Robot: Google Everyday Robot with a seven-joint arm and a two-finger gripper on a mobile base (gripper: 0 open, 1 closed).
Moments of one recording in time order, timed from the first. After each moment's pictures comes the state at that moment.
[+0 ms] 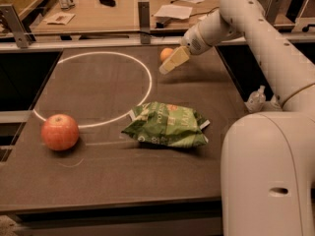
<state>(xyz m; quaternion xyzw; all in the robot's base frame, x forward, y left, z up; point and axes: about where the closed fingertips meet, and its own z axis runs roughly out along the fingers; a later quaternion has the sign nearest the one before) 0.783 -0.069 0.852 -0.50 0.77 0.20 0.35</state>
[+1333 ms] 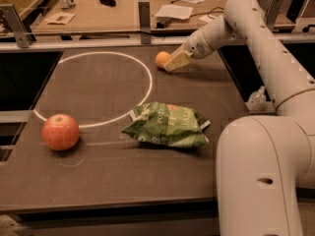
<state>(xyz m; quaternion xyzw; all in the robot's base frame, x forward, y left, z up) 0.780 -0.076 0.838 -0.51 0.75 0.23 0.34</state>
